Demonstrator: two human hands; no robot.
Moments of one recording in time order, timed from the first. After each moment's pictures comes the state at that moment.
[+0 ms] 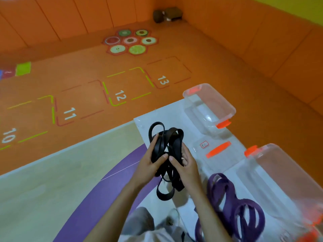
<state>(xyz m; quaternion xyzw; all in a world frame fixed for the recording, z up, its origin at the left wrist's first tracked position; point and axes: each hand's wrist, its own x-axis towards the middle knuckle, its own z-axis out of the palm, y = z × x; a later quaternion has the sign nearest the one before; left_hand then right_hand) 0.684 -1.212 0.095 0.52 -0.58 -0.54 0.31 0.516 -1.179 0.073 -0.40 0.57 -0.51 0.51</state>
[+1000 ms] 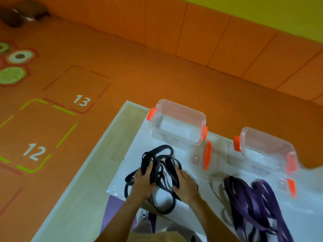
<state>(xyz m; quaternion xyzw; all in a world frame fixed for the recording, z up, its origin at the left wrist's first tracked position) 0.675 -1.516 -0.035 0.36 -0.83 -0.39 -0.16 0.542 -1.353 -0.027 -0.33 0.89 -0.07 0.29</state>
